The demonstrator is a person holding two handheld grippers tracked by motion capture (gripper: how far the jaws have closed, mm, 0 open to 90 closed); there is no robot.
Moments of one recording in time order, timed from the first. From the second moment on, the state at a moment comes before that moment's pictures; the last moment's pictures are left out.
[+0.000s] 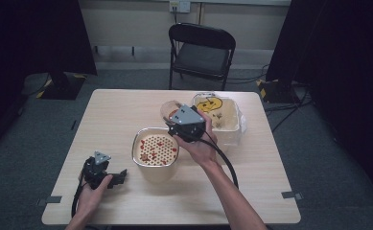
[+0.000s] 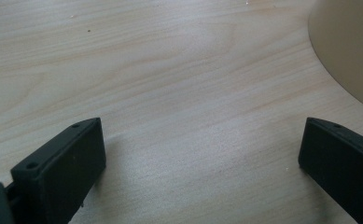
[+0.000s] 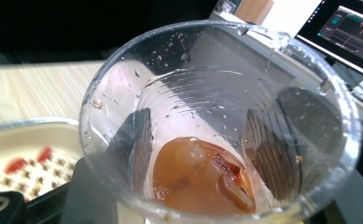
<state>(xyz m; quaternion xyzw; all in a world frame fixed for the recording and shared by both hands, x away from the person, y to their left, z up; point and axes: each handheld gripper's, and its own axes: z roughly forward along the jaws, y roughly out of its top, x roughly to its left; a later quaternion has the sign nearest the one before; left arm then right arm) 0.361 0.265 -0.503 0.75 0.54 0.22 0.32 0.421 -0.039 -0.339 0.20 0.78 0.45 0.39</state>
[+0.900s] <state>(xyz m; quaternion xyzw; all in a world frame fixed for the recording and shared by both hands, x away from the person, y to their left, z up) 0.361 0.265 -0.503 0.75 0.54 0.22 0.32 0.411 0.001 -0.366 0.02 0.81 0.20 0.54</state>
